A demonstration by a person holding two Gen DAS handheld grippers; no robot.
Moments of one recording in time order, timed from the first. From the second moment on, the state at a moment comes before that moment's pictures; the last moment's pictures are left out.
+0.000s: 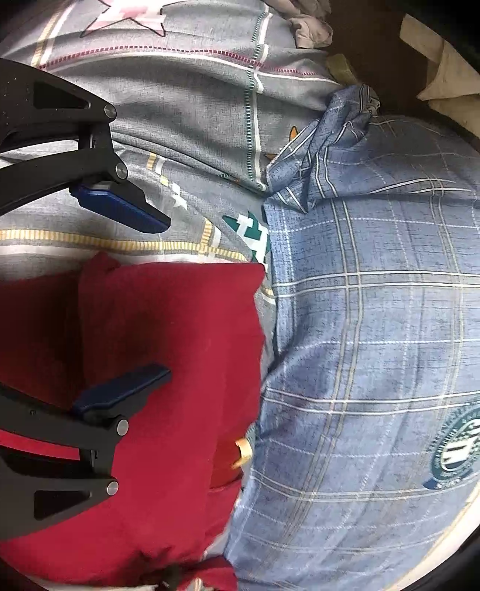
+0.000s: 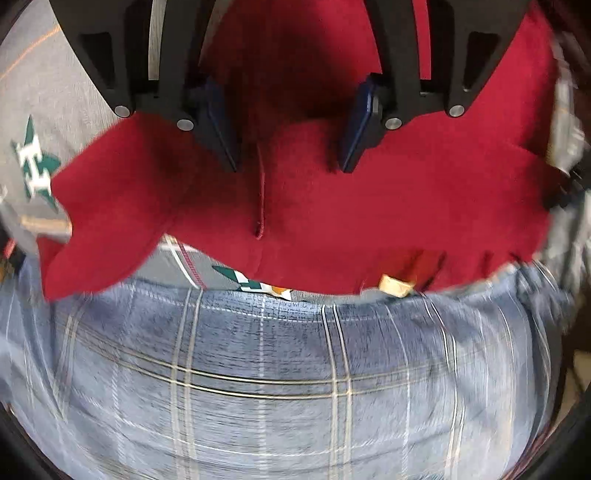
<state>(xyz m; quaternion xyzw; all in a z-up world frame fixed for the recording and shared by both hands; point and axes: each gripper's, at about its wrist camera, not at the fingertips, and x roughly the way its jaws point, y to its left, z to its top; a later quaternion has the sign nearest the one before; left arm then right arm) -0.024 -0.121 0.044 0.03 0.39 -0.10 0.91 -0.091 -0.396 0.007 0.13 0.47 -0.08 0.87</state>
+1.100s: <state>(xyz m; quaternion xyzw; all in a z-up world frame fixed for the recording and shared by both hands) -0.022 -0.117 0.048 0.02 0.39 -0.10 0.91 -0.163 -0.579 0.049 0.21 0.41 -0.27 0.84</state>
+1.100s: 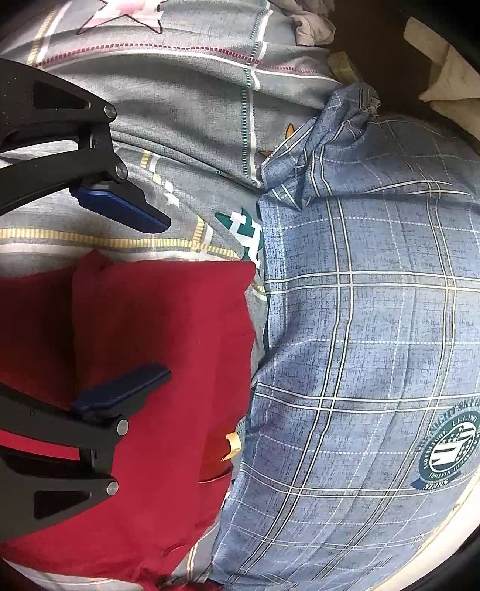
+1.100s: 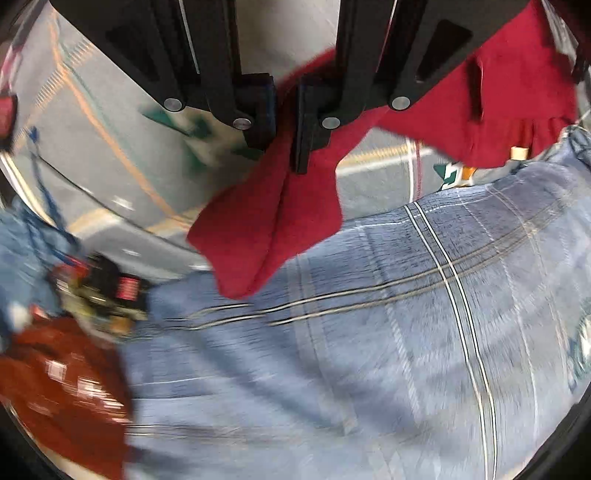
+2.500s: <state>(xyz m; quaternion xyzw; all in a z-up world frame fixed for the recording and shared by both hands) -0.029 -0.099 0.057 -0.01 0.39 -0.10 0.92 -0.323 -0.646 0.079 0.35 0.25 -0.31 0.85</state>
